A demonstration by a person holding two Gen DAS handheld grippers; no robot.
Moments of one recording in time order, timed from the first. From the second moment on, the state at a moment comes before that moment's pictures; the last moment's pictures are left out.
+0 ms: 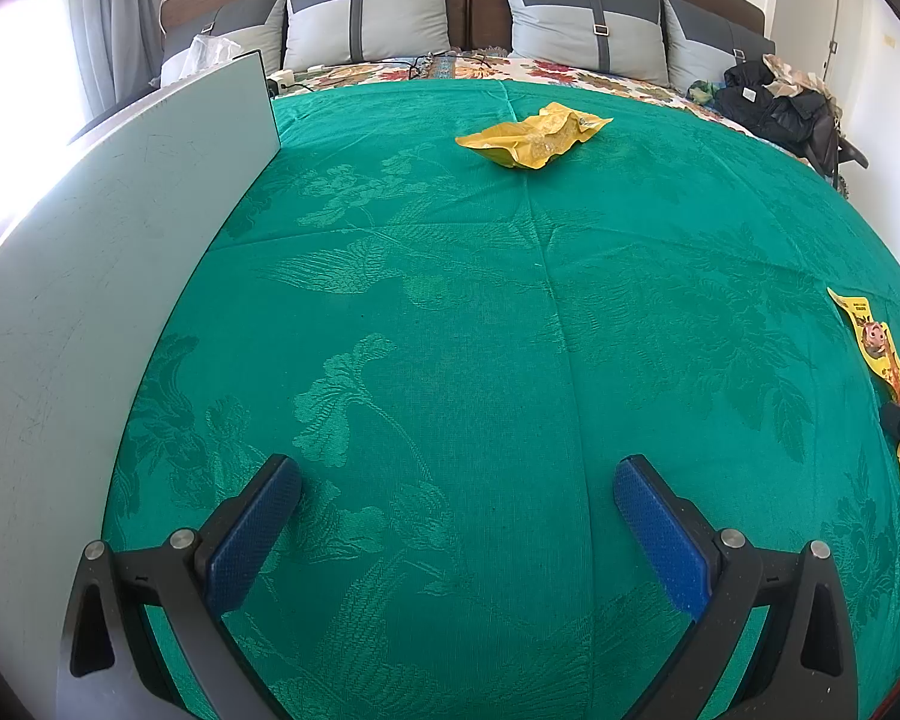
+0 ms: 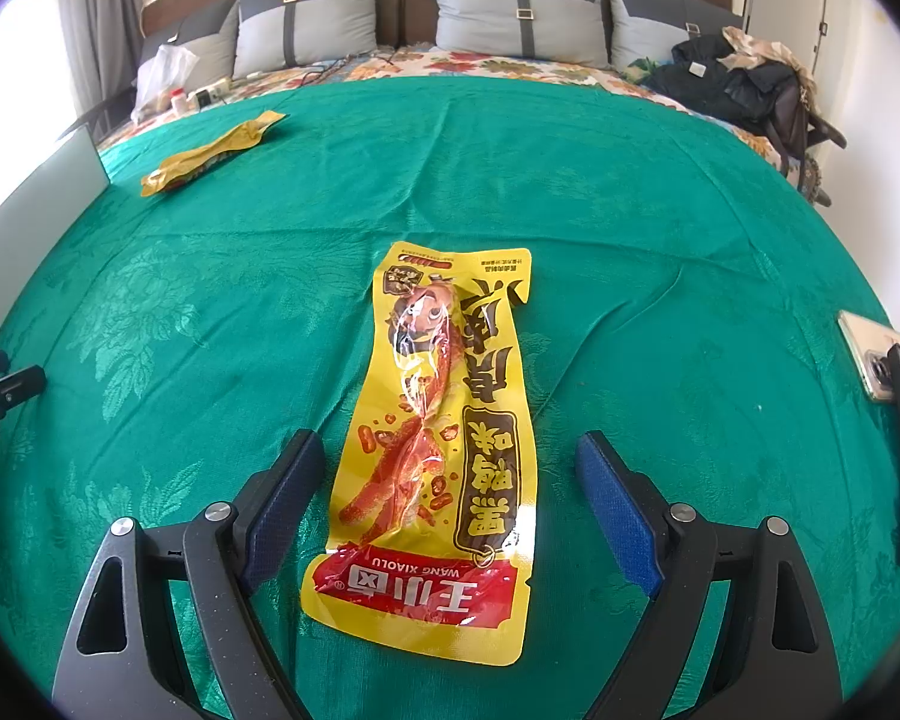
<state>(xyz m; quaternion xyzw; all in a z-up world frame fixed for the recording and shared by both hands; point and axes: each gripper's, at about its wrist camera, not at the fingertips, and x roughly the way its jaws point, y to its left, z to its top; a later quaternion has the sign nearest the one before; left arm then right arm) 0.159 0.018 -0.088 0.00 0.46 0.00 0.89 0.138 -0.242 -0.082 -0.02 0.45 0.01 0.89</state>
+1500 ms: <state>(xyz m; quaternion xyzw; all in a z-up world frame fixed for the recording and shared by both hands) 0.276 -0.015 -0.057 -0.02 0.55 -0.09 0.83 0.142 -0.238 -0.086 -0.02 0.45 0.01 0.89</state>
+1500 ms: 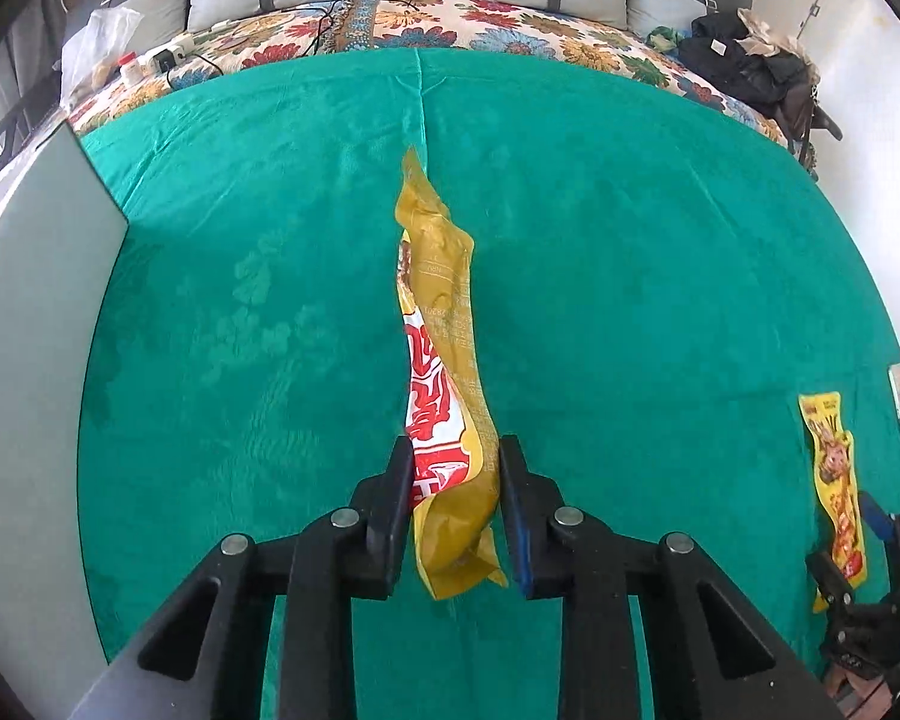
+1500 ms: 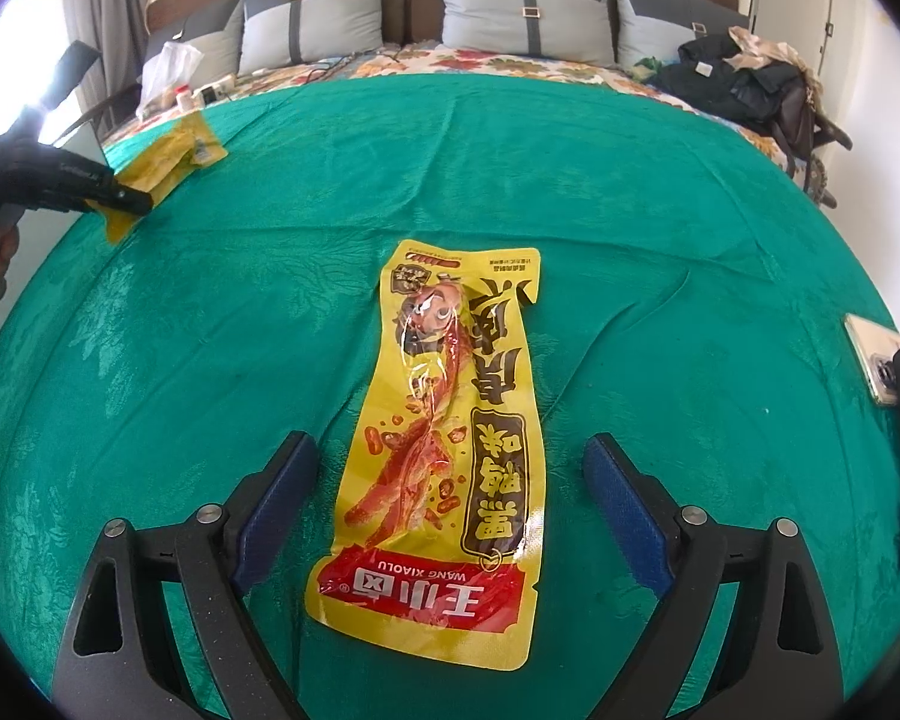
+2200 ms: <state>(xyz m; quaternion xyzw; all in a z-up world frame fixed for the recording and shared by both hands) 0.126 -0.033 -0.060 -0.01 0.54 -0.07 0.84 0.143 -0.238 -0.086 -0.03 0.45 0.01 0.89</state>
